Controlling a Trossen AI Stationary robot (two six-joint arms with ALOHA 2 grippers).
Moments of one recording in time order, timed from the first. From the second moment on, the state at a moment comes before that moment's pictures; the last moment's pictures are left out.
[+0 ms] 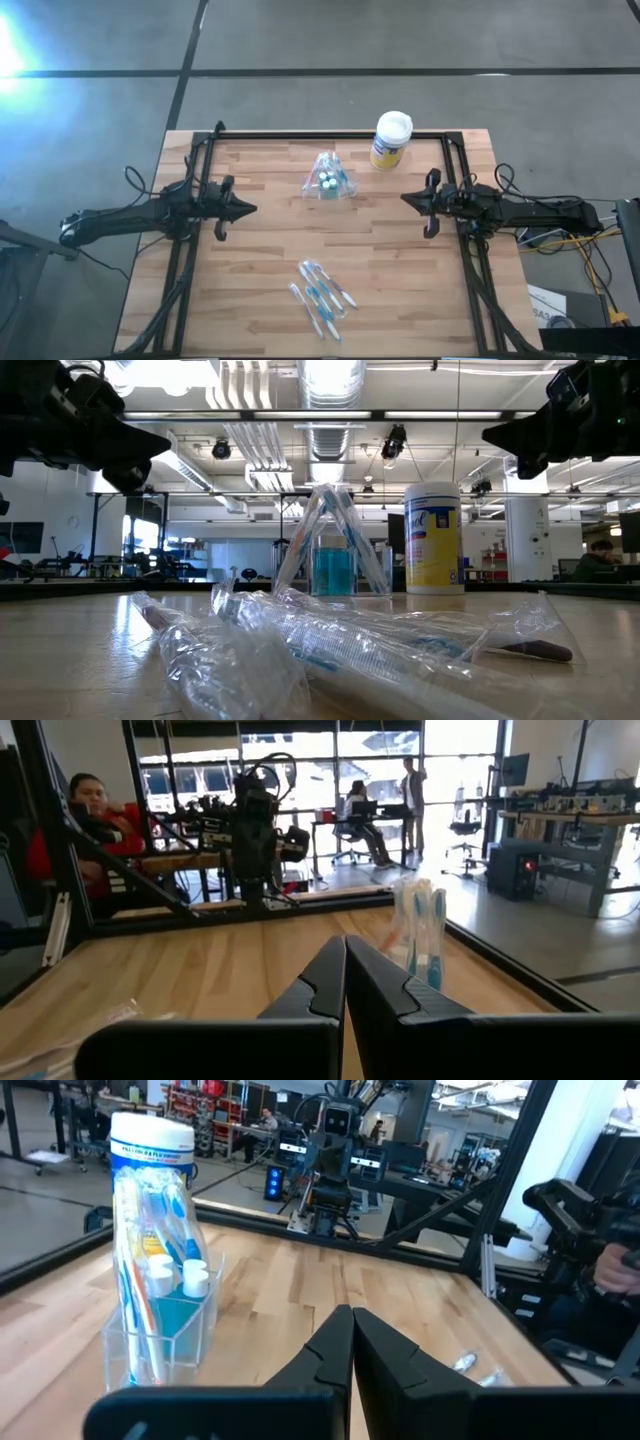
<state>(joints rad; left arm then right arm) 0.20 0.26 0.08 0.11 0.19 -0.21 -0.07 0.26 0.05 0.29 0.10 0.07</state>
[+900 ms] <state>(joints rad) 0.20 0.26 0.08 0.10 0.22 -0.14 -0.03 0.60 0.35 -0.03 0.14 0.21</state>
